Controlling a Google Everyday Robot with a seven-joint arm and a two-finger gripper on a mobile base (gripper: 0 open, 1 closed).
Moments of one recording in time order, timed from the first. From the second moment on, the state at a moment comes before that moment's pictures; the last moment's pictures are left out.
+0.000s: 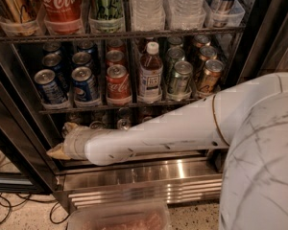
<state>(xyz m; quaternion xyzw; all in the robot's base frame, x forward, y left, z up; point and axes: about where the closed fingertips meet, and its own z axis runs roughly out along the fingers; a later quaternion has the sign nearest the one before) 0.547 0.263 0.677 -0.52 0.68 0.18 0.49</state>
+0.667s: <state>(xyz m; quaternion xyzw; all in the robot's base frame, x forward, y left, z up) 0.558 0.262 0.668 -0.53 0.68 0.16 0.48</state>
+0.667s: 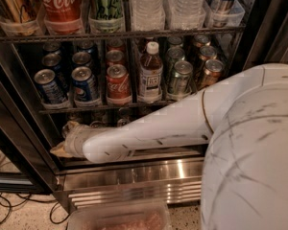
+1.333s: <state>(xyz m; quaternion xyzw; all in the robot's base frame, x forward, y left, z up) 0.571 0.255 0.663 -0.53 0.69 0.12 0.48</state>
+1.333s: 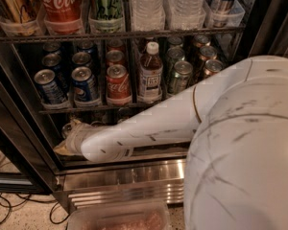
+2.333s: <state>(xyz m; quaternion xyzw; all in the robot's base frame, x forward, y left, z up) 0.585 0.247 0.654 -0.52 0.70 0.11 0.47</state>
